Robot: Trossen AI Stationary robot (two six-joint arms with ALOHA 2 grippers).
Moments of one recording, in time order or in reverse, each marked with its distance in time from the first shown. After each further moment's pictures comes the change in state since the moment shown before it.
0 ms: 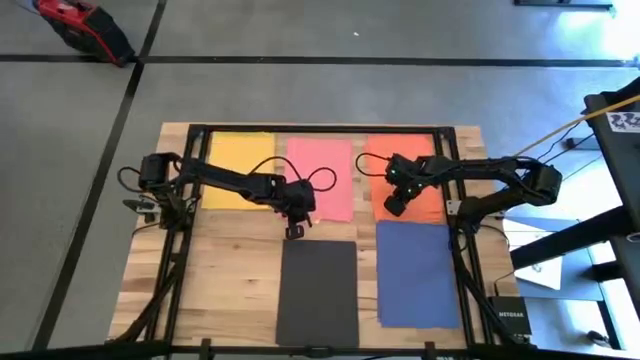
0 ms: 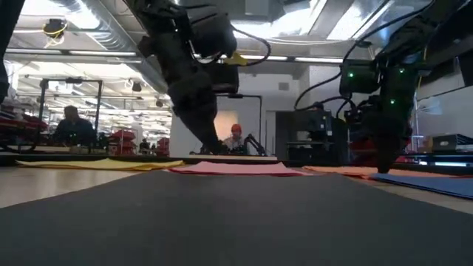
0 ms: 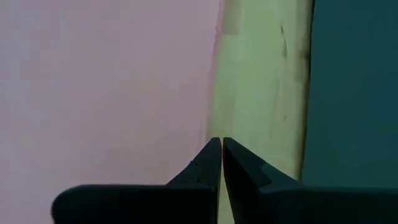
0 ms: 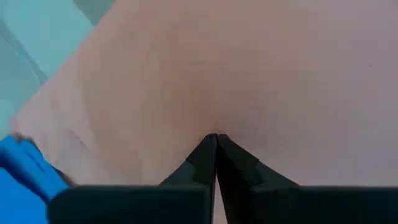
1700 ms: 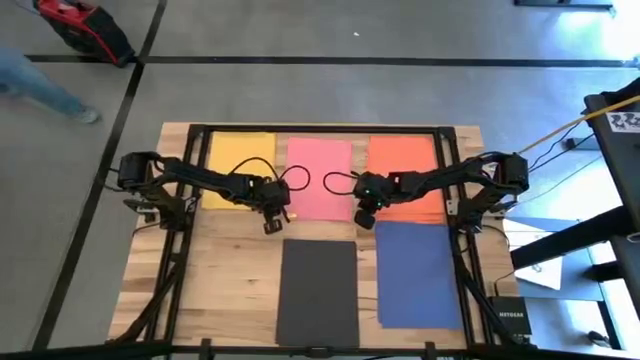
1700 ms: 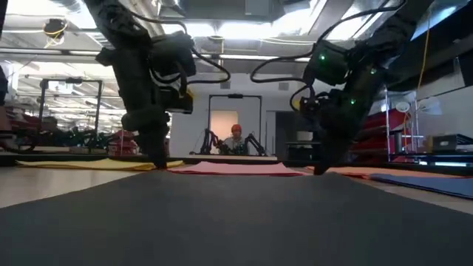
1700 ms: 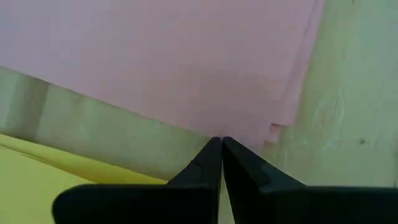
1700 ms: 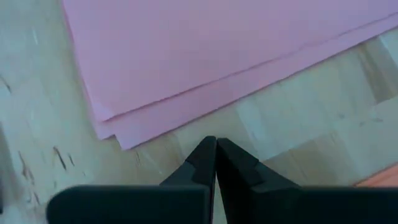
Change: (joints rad) left arm 0.054 -0.146 -0.296 0.016 -0.147 -0.079; right arm 0.281 0.270 0.135 0.456 0.069 0.020
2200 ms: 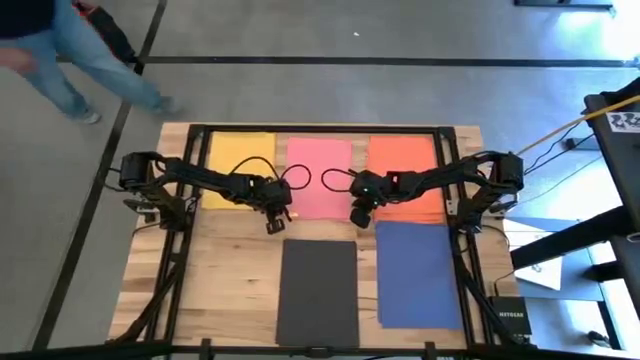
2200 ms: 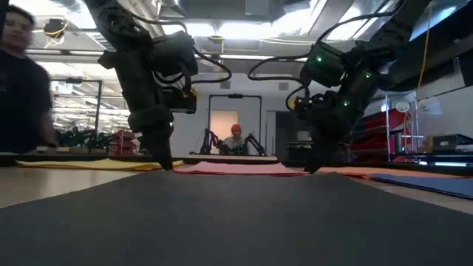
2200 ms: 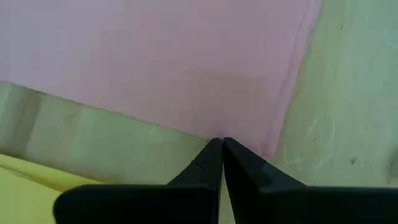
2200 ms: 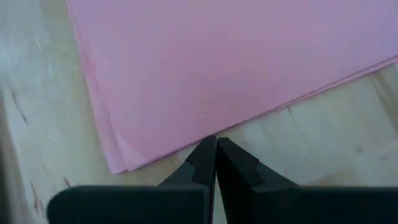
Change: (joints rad) left arm -0.007 0.005 -0.003 0.058 0.025 -0.014; right arm -0.001 0.035 0.001 0.086 -0.045 0.017
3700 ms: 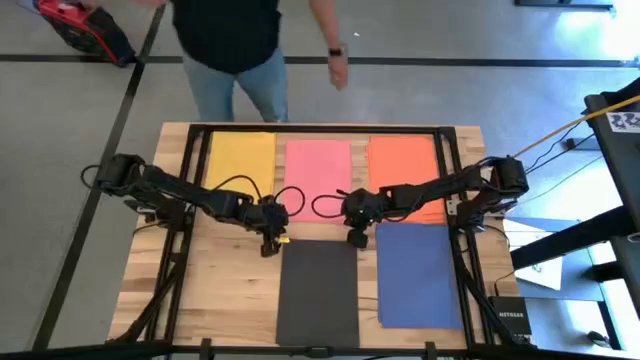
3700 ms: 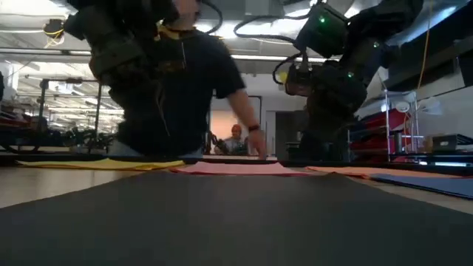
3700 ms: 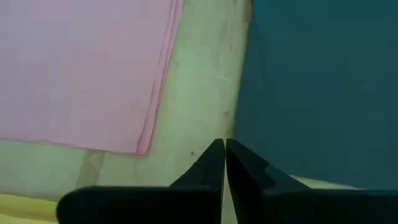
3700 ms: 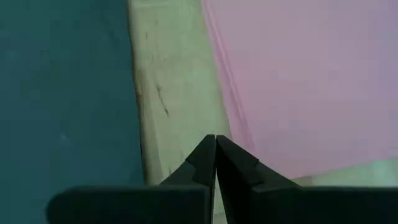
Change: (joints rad) left arm -0.252 -0.164 -0.043 0.055 -0.027 -0.168; right arm 0.206 -0.014 0.112 -0.080 0.021 0.010
